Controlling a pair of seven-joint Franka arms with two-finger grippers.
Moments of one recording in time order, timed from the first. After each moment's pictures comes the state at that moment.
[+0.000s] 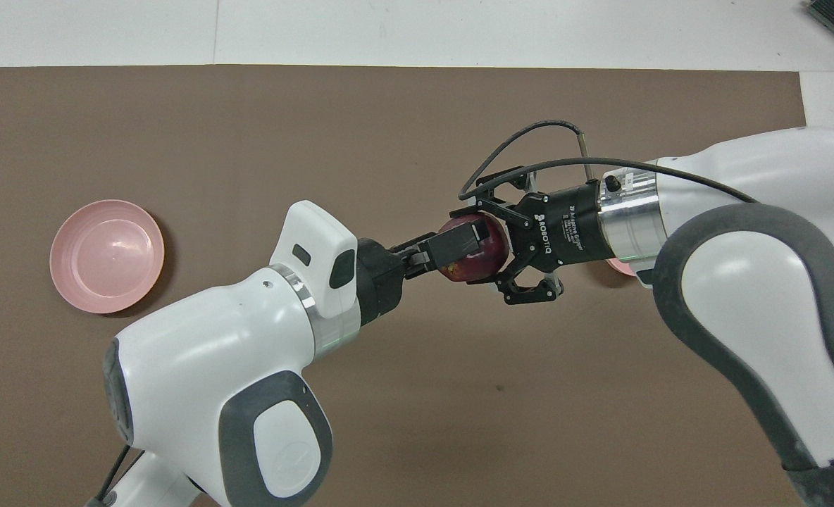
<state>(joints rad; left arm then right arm) -0.48 -0.05 -0.24 -2.00 -0.99 2.74 -0.18 0.32 0.06 -0.05 -1.82 0.93 1.92 1.17</state>
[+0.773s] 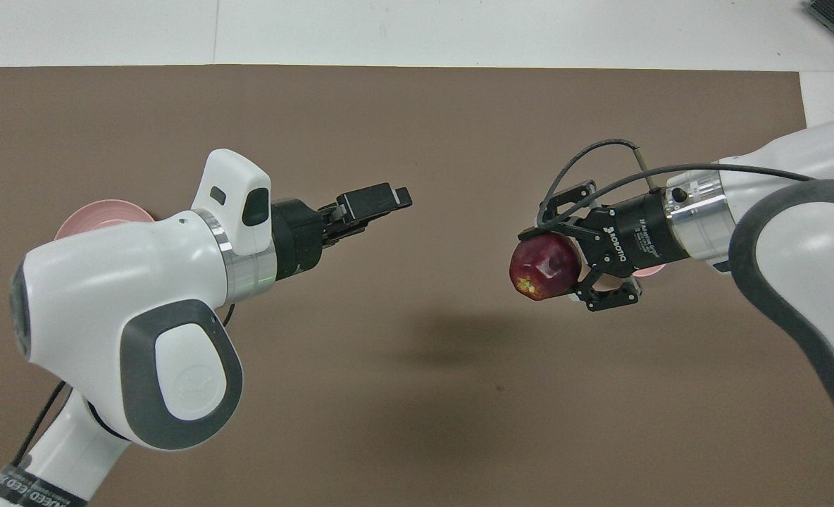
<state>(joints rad) -0.27 -0.04 -0.23 -1.99 -0.85 2.48 -0.18 0.16 0.06 -0.06 -1.83 0.70 1.71 0.86</state>
